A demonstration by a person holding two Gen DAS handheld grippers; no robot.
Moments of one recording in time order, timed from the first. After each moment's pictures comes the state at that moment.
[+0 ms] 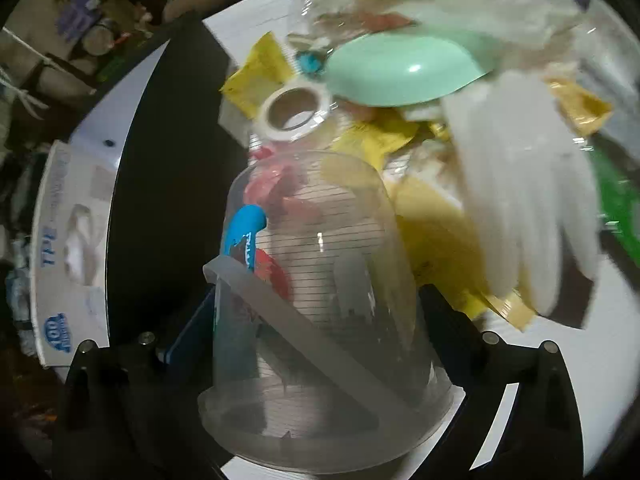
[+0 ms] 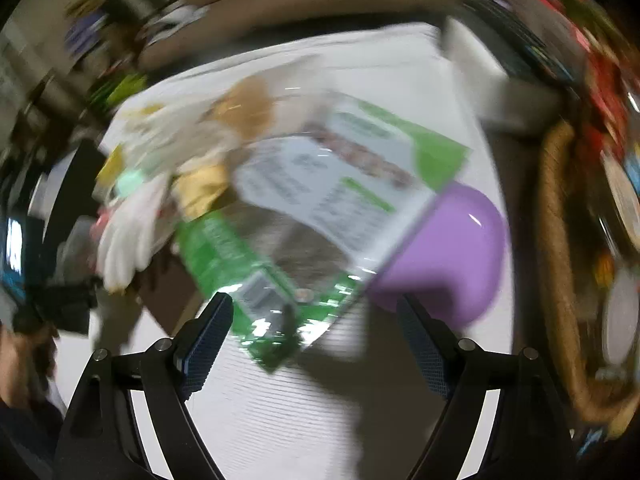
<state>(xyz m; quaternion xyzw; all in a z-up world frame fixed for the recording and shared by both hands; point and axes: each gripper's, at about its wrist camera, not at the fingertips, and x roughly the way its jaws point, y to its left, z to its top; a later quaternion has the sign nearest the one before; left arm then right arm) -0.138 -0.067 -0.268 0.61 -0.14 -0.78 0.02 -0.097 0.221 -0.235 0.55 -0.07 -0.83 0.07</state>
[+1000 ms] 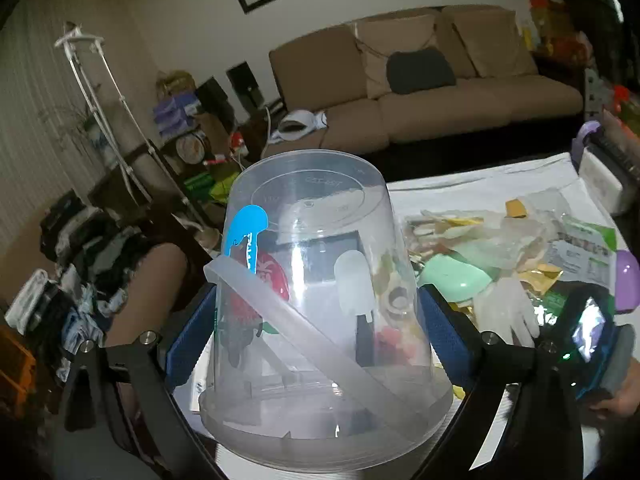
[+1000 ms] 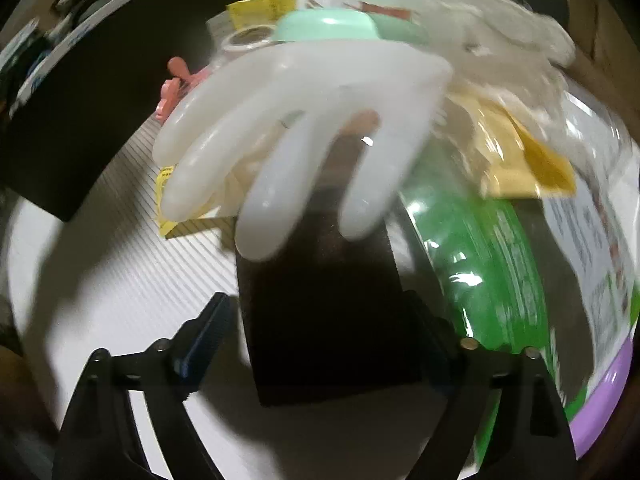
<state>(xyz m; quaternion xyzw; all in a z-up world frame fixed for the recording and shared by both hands) -0.072 -0.116 -0.063 0.33 -0.16 -0.93 0.09 -0.123 0.056 -0.335 0.57 0.11 -0.78 0.24</state>
